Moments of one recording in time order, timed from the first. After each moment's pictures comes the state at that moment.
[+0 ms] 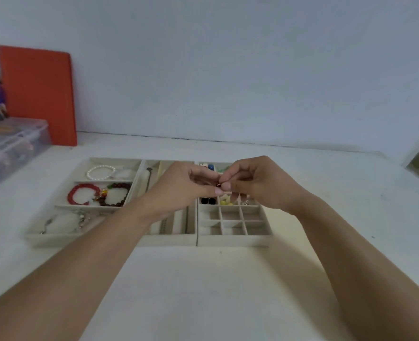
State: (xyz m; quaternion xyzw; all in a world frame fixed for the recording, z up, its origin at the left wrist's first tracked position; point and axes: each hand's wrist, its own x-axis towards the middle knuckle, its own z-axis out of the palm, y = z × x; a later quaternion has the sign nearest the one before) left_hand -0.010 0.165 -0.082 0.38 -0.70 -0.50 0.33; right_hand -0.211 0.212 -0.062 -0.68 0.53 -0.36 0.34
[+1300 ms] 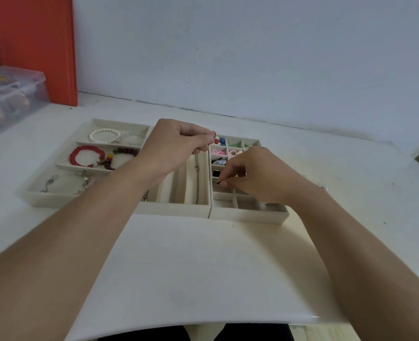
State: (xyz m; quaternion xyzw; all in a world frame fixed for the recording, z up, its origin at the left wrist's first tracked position) left_hand 0.016 0.149 -0.086 0.44 -0.63 -0.47 0.44; right_hand -0.172 0.209 -0.082 -0.77 0.60 -0.18 0.14
